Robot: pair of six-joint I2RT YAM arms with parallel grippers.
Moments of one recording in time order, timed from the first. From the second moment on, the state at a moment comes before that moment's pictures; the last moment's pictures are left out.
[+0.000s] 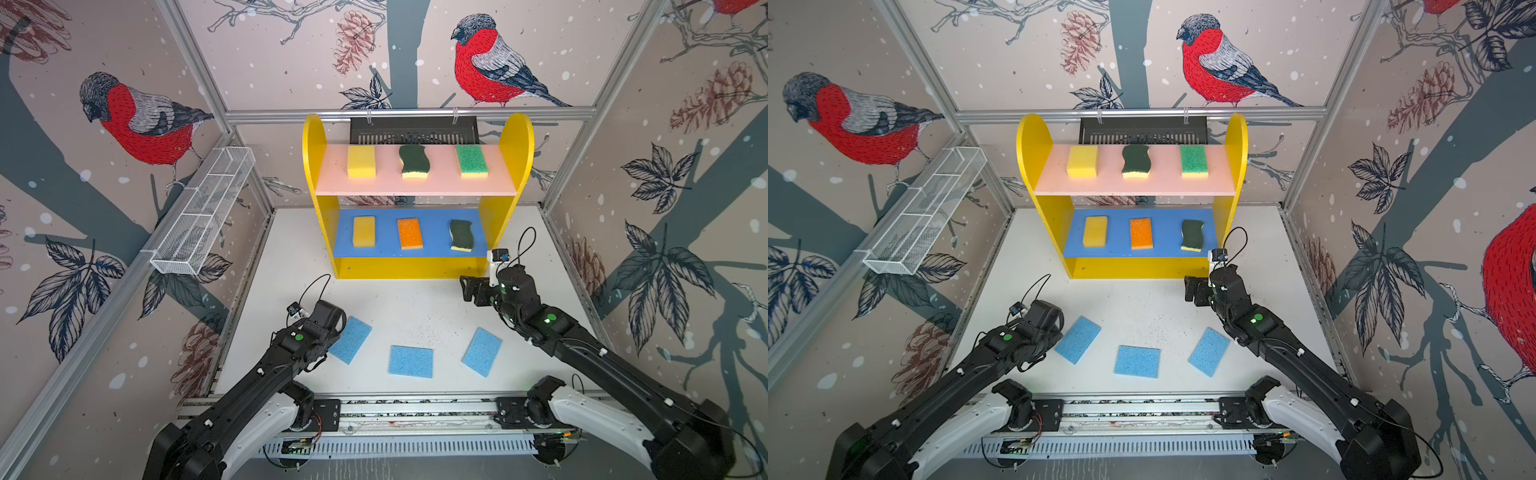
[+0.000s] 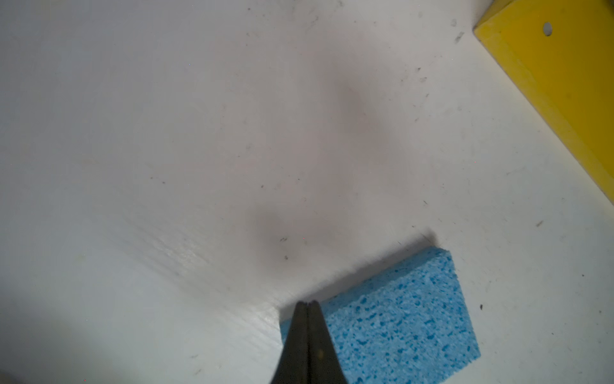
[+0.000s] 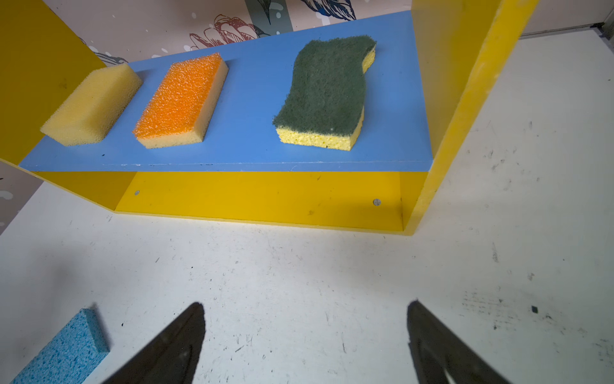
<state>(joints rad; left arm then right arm) -0.47 0.84 0.45 -0.80 -0.30 -1.15 0.61 0.94 0.65 -0.26 0.19 0.37</state>
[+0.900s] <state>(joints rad) -0.45 0.81 0.32 -0.72 -0.12 -1.25 0.59 0.95 0.62 -0.19 0.06 0.37</state>
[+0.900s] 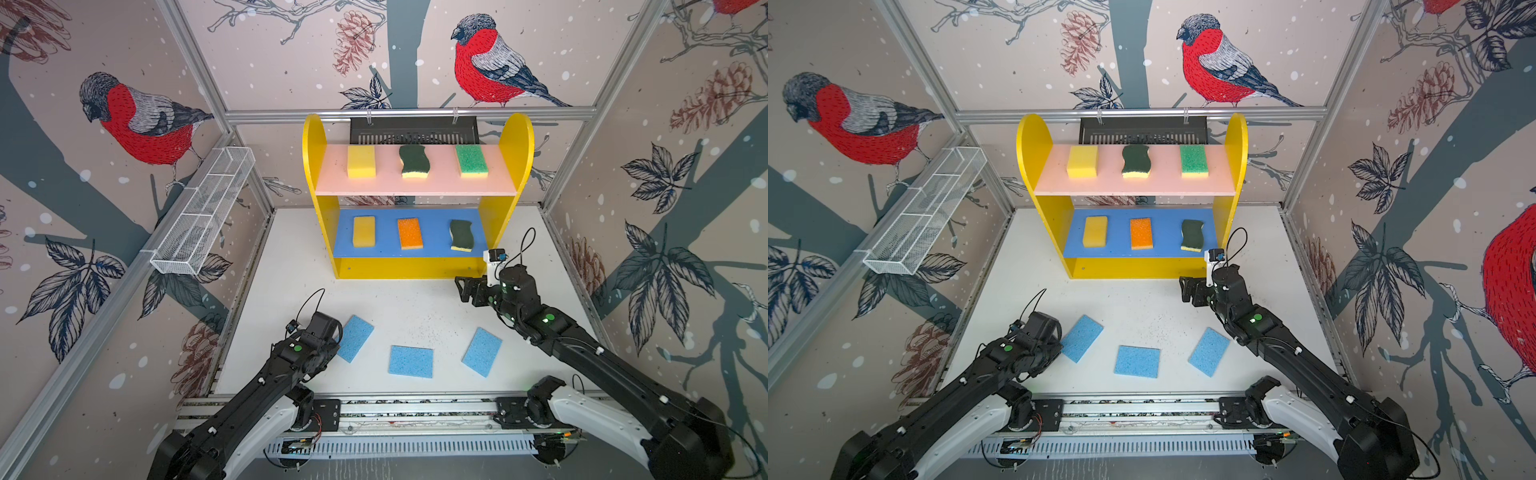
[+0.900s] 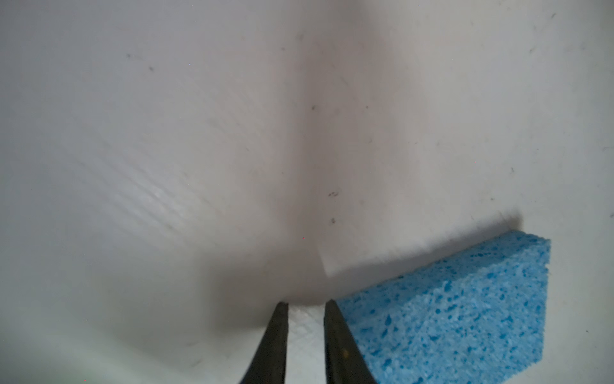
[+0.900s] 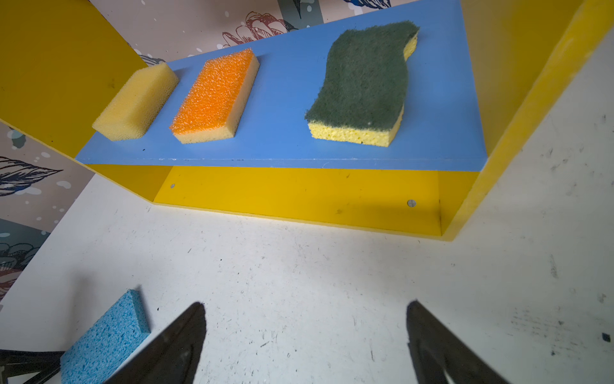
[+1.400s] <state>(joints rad) -0.61 0.97 0.38 -0.62 -0.03 -1.25 0.58 0.94 0.61 -0.19 0.05 0.39</state>
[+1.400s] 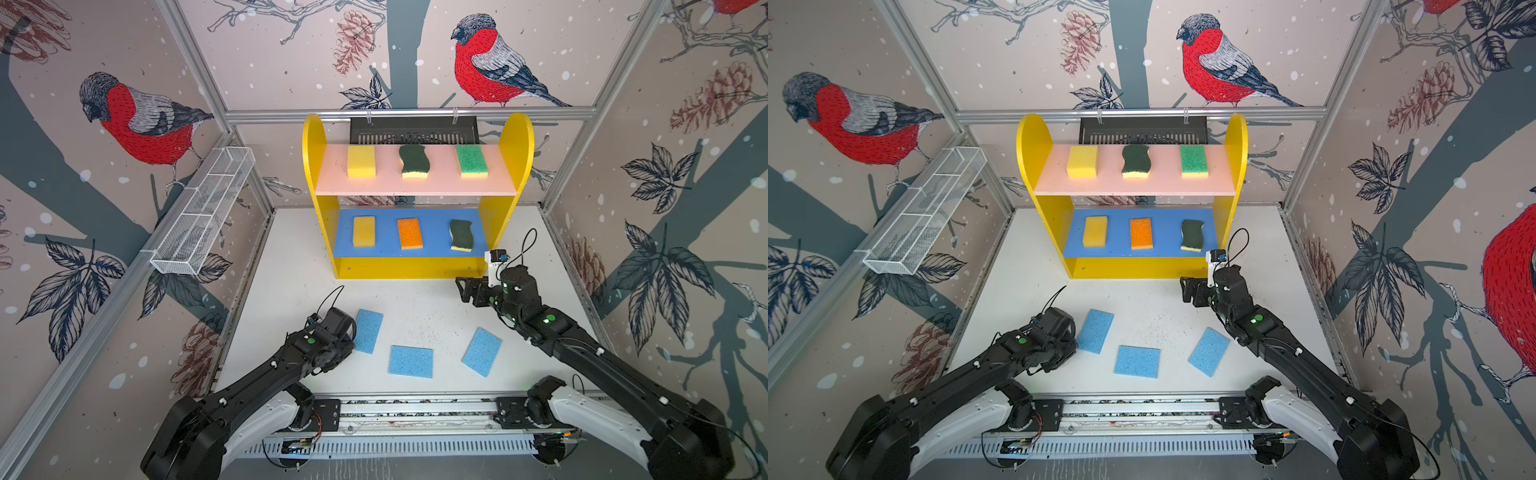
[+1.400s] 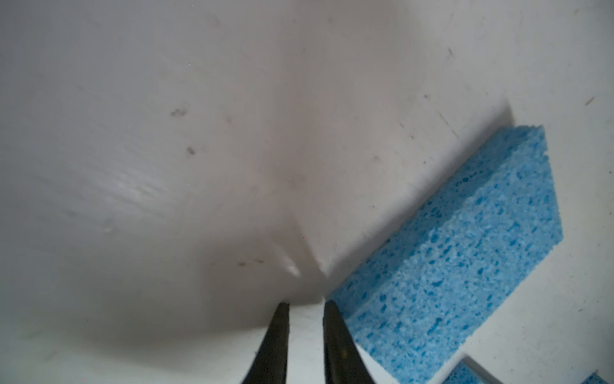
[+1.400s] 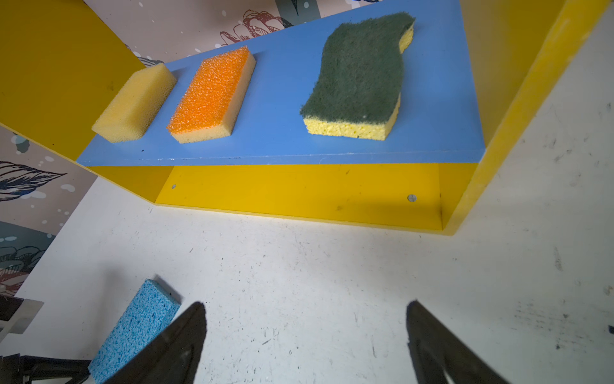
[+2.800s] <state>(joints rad) -1.03 1.43 0.75 -0.62 -0.32 -1.17 0.57 0.88 0.60 -0.22 0.05 0.42</state>
